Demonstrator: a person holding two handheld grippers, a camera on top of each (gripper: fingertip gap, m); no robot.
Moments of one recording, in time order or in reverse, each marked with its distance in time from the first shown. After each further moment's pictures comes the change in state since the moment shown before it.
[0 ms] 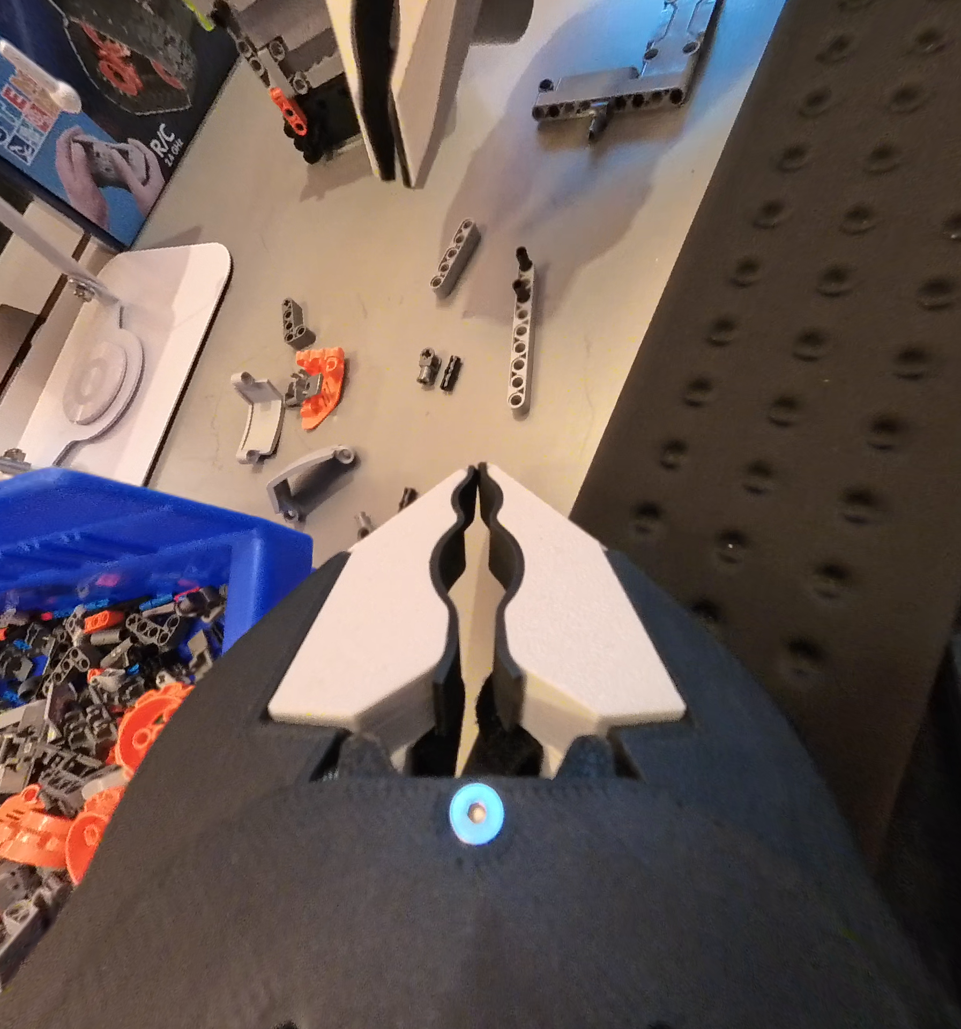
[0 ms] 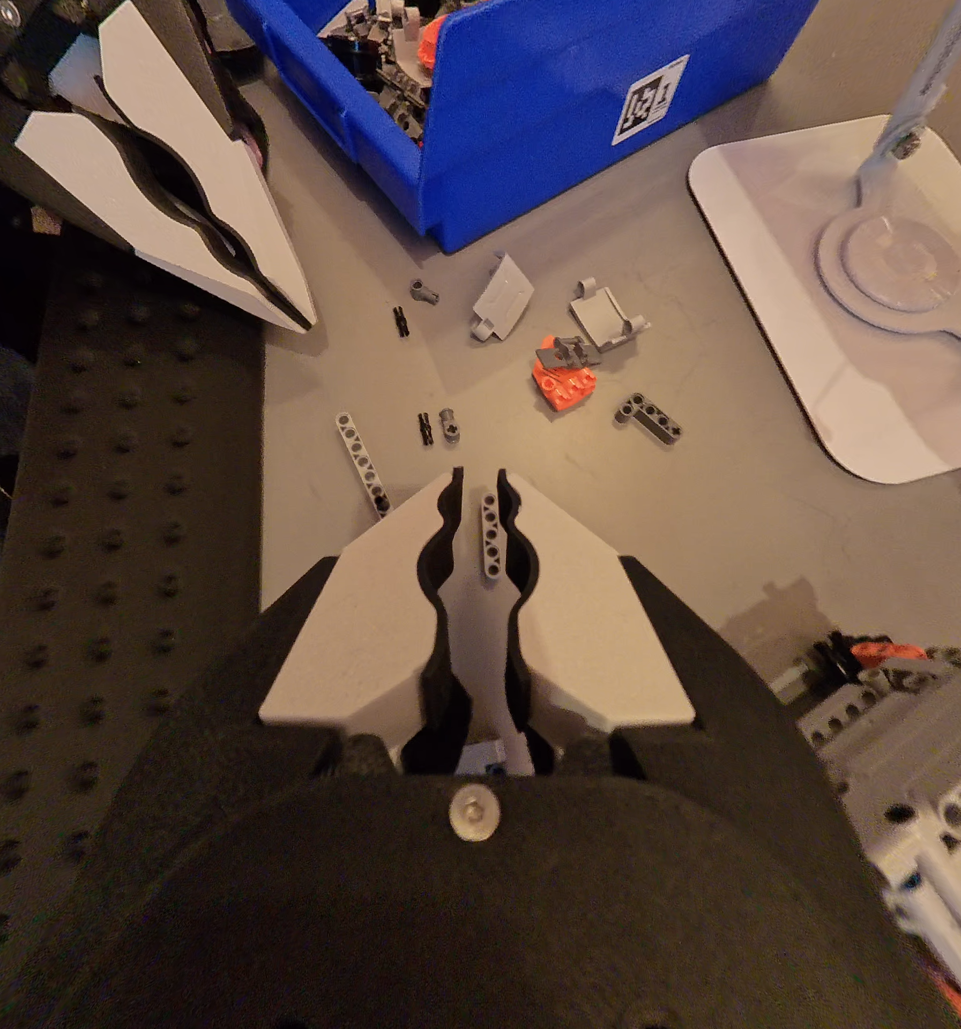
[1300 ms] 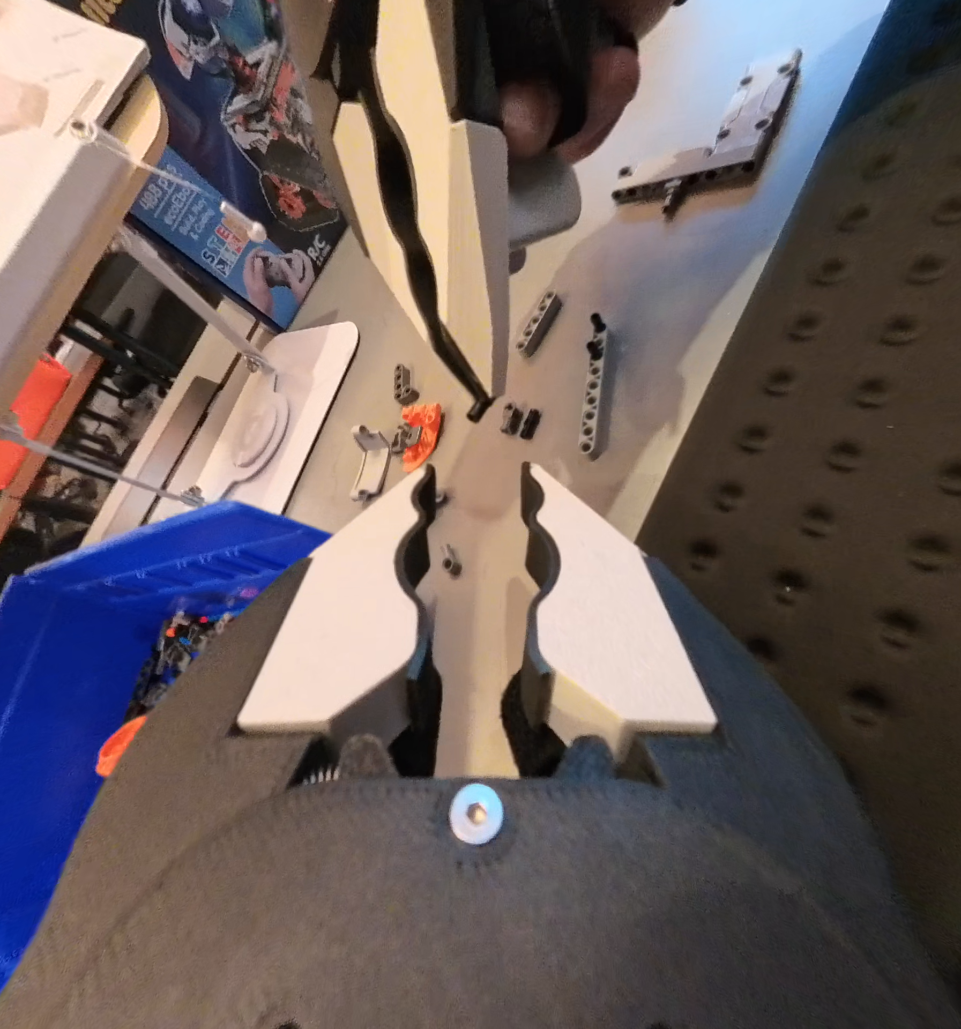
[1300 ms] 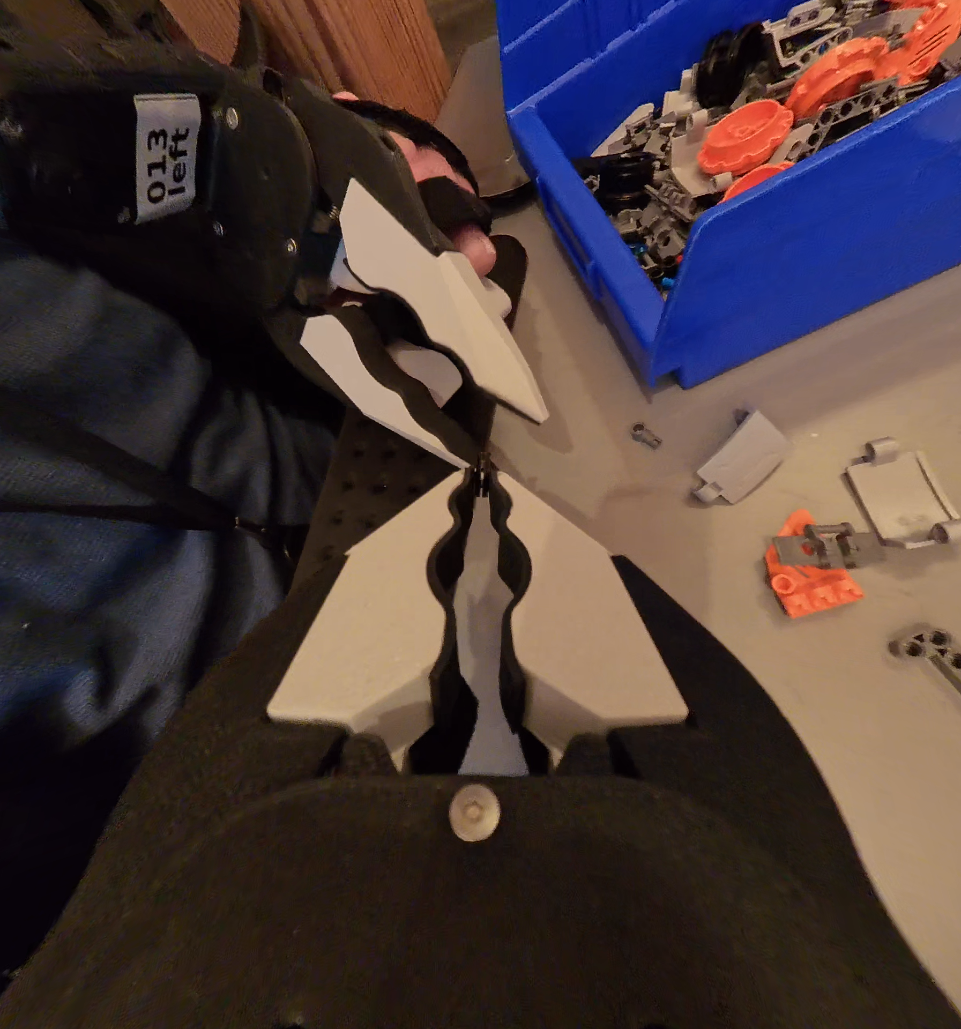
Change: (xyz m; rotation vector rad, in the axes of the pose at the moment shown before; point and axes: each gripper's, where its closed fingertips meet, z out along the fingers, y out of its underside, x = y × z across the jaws) left arm -0.023 -0.023 -0.015 0.096 -0.202 0.093; right arm -0.070 -0.060 0.031 0.012 -0.524 0.106
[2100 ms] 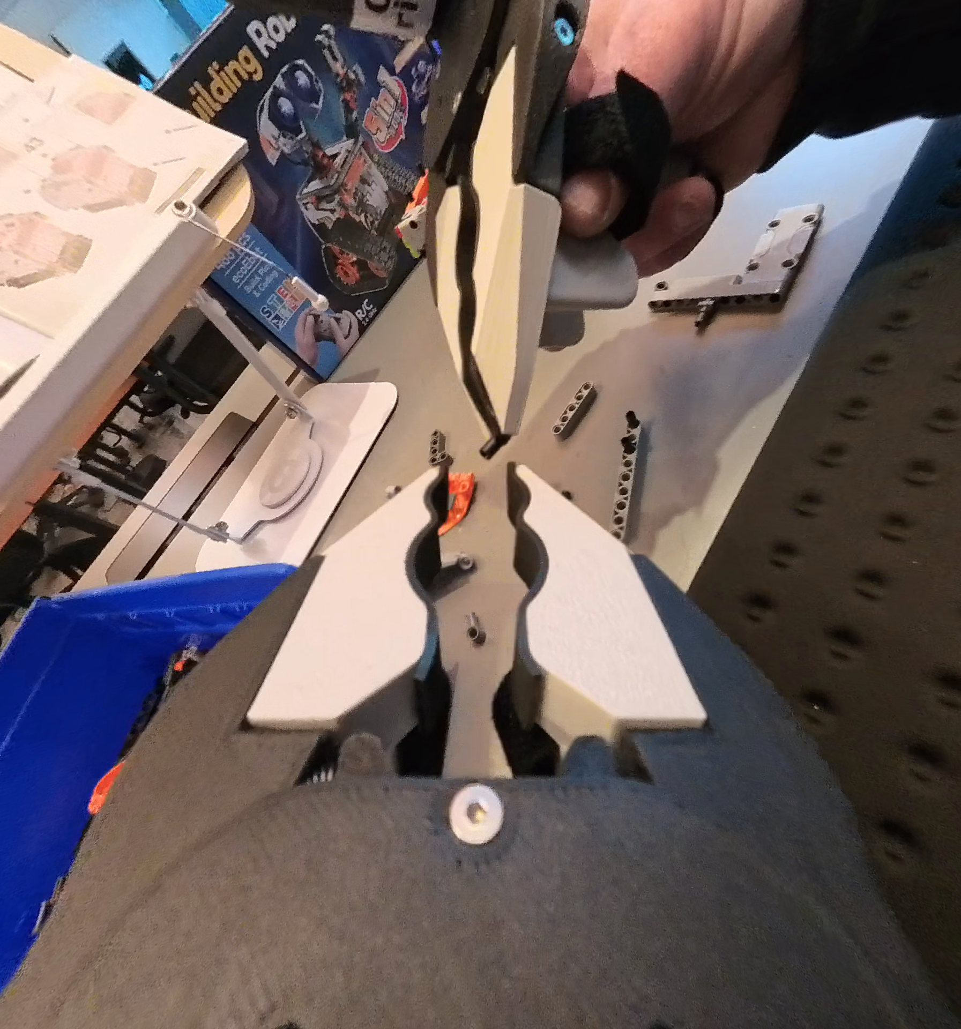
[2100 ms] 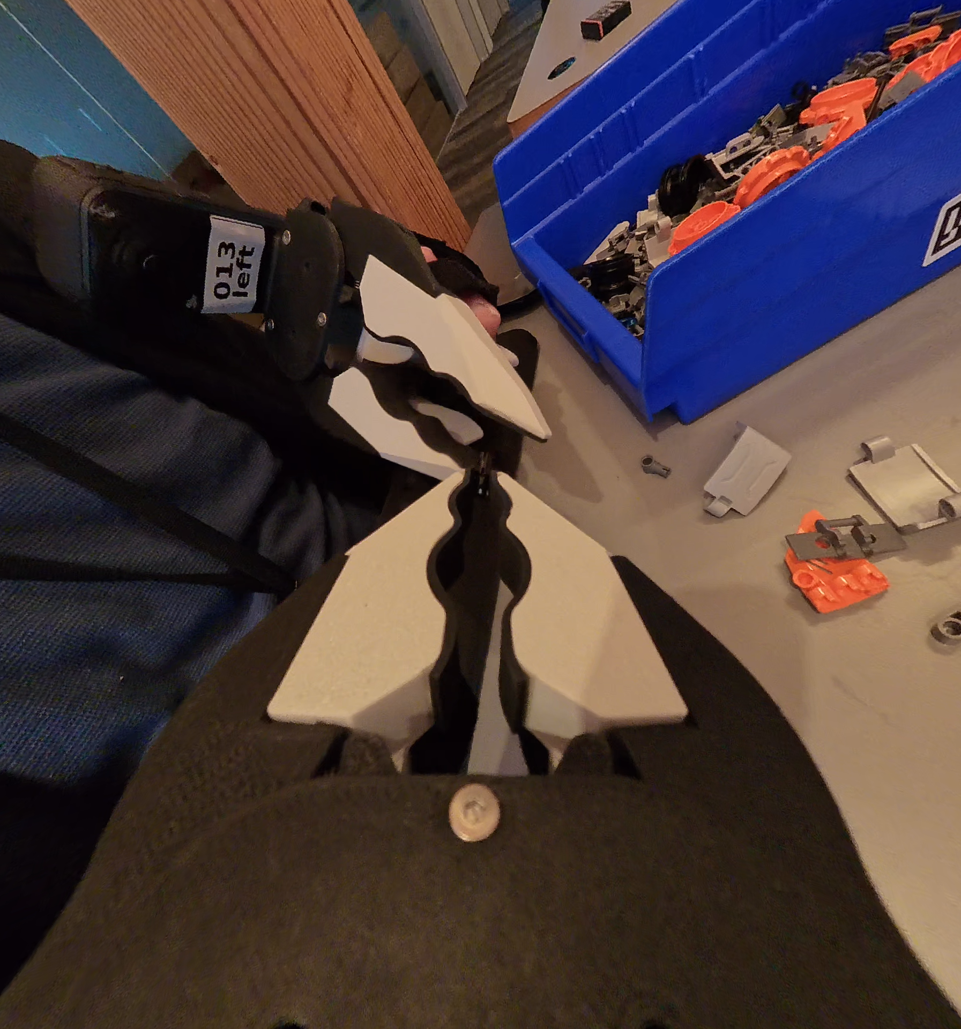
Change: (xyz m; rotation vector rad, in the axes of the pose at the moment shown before) left arm -0.019 -0.032 0.005 0.096 -0.051 -0.076; right arm -0.005 -0.016 -0.021 0.225 -0.057 0.121
